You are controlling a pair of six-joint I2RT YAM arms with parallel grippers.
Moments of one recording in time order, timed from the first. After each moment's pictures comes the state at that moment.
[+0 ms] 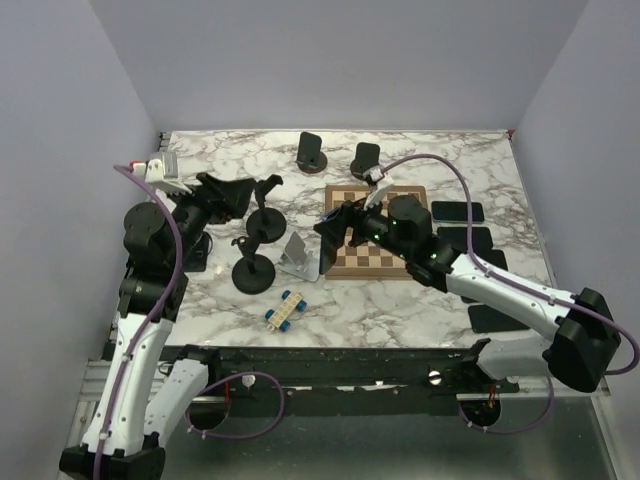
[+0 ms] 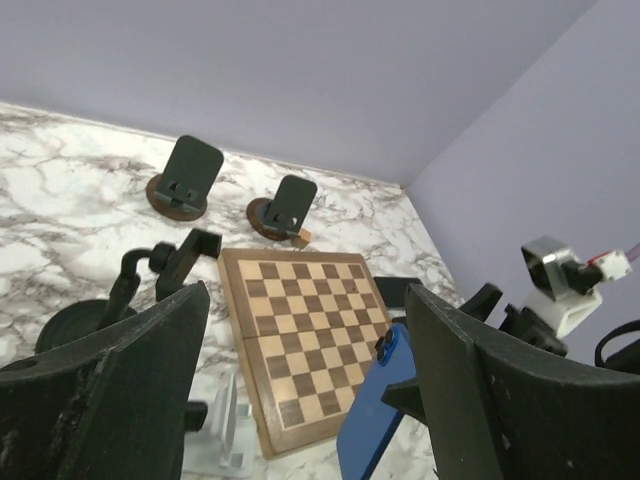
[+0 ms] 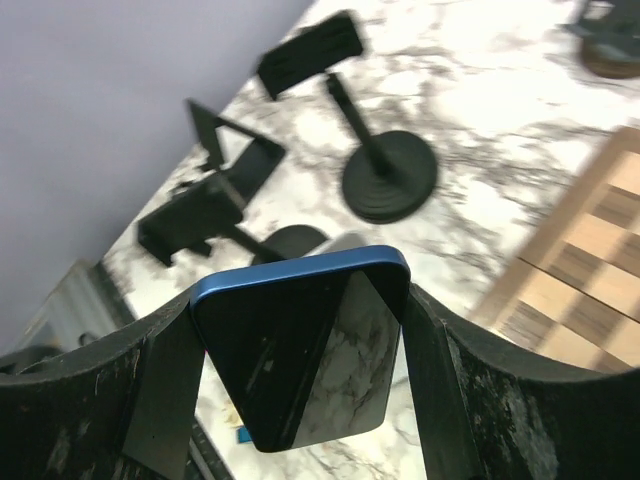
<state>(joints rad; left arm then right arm) -0.15 0.69 0.89 -0.15 0.25 -0.60 0.82 1.31 0.93 0.21 -0.08 0.43</state>
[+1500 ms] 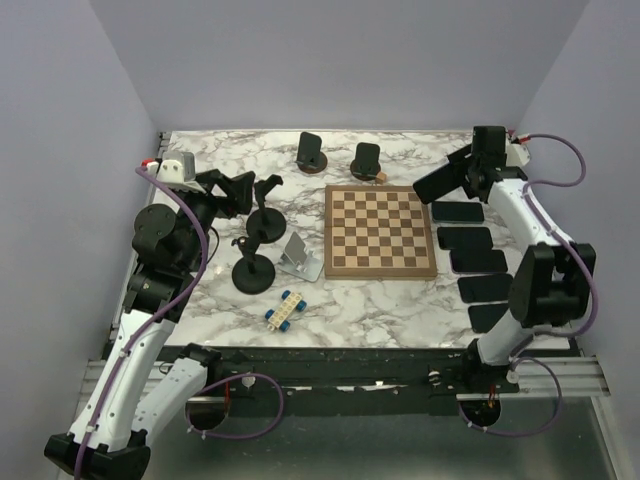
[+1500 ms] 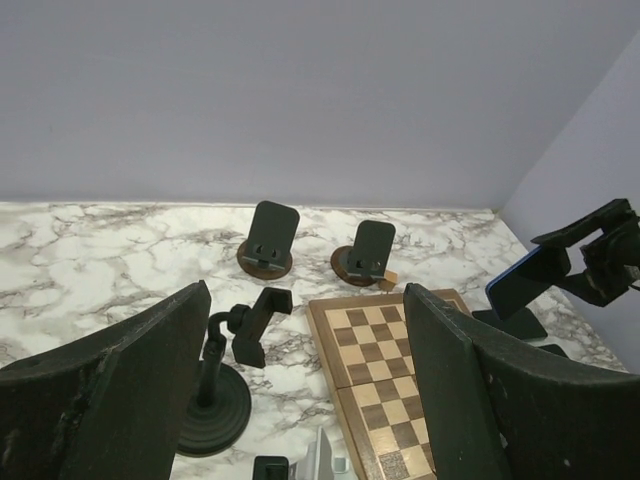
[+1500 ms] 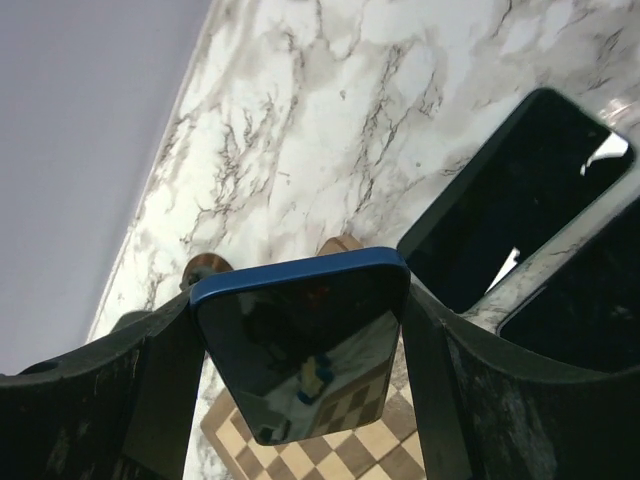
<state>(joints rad) -0.30 0.75 0.93 -0.05 0.00 -0.30 0.06 1.58 1.30 -0.36 0.35 0.99</state>
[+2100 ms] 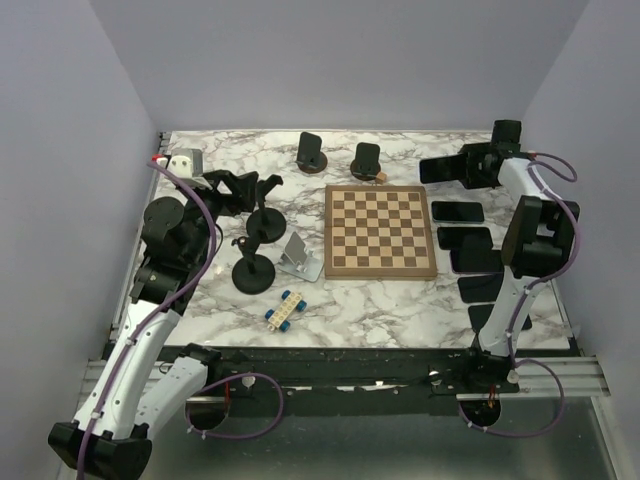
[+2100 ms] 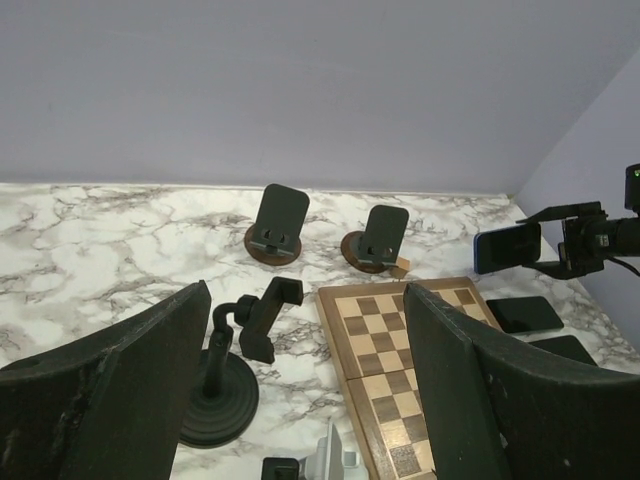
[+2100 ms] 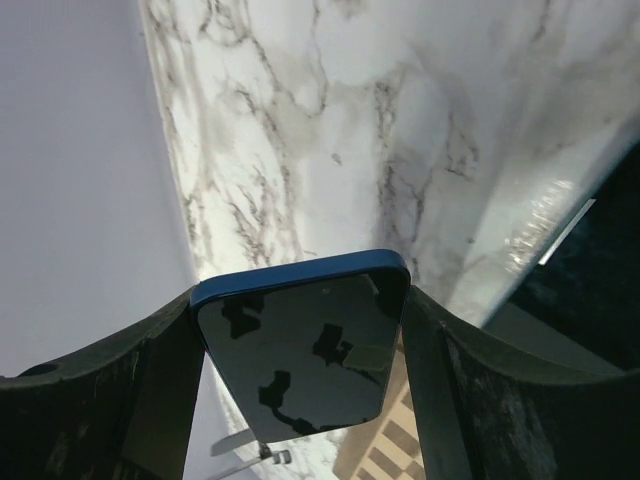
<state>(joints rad) -0.29 0.80 0.92 -0.03 0.00 -0.30 -0.16 2.06 1.63 -0.42 -0.02 1.32</state>
